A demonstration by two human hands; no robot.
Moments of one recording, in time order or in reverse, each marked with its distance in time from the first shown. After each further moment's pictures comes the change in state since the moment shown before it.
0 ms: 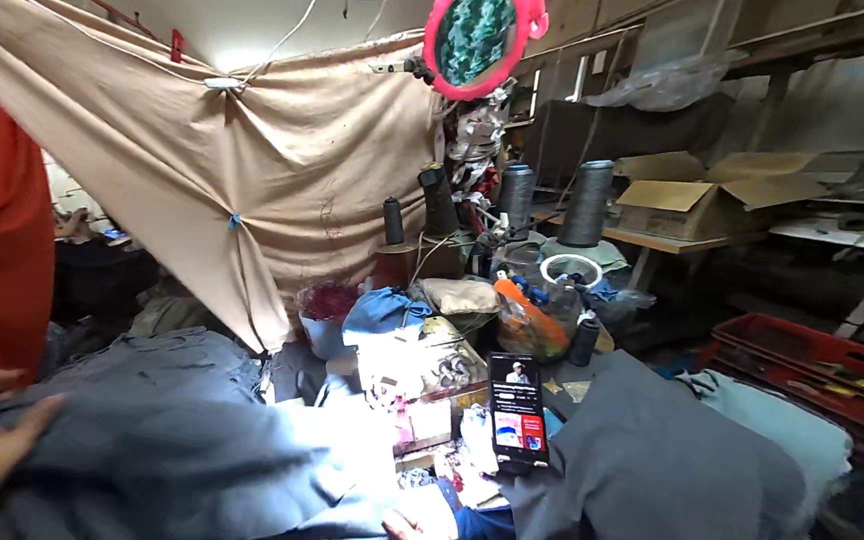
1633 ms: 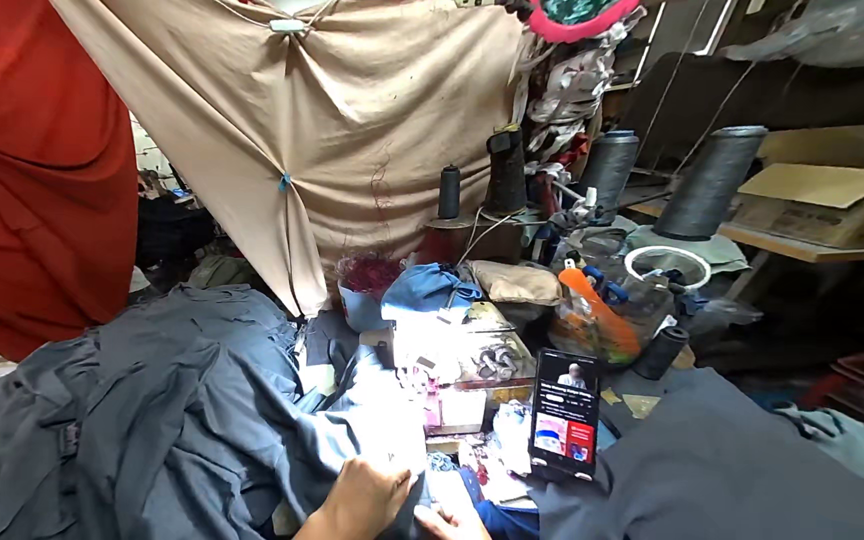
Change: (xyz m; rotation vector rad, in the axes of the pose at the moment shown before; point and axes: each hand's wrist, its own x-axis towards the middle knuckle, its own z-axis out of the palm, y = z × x) left_hand -0.151 0.249 0.174 -0.374 -0.300 0.514; right_hand -0.010 -0.005 -0.033 -0.077 -0.102 0.043
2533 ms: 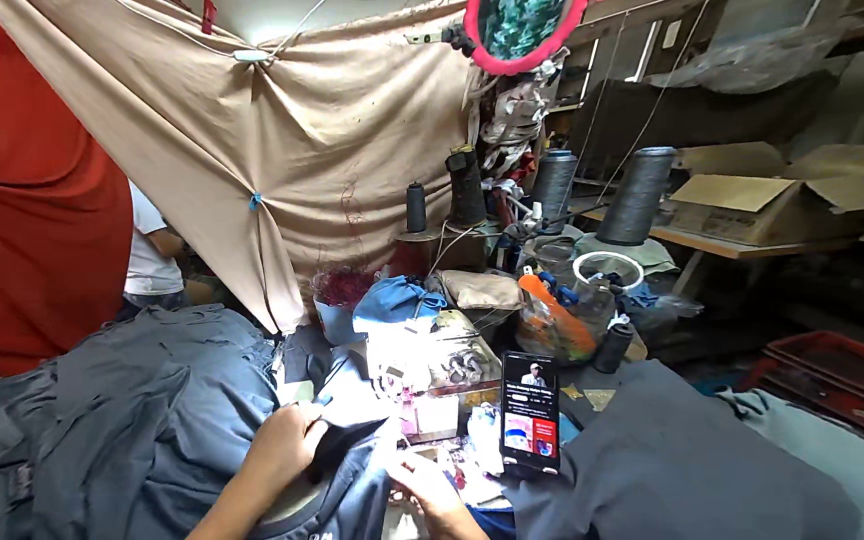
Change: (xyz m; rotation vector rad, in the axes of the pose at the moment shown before) left_hand 0.045 -0.045 -0.094 -0.033 -0.218 -0.447; right_hand 0.058 -0.030 0.004 0.033 -0.055 -0.015
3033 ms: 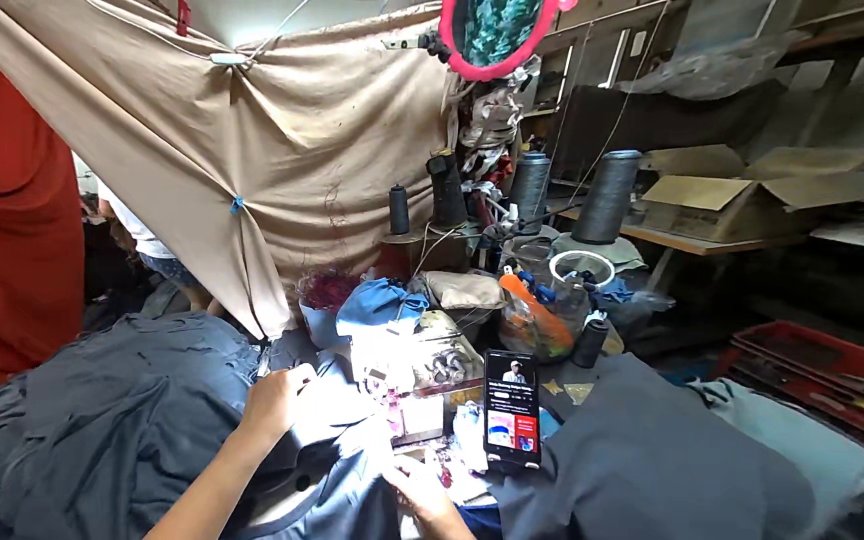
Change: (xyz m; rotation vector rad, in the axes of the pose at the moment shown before) left_hand 0.059 -0.006 -0.005 0.169 0.004 -0.072; right_hand -0.006 0.005 -0.007 -0.066 0.083 -0.084
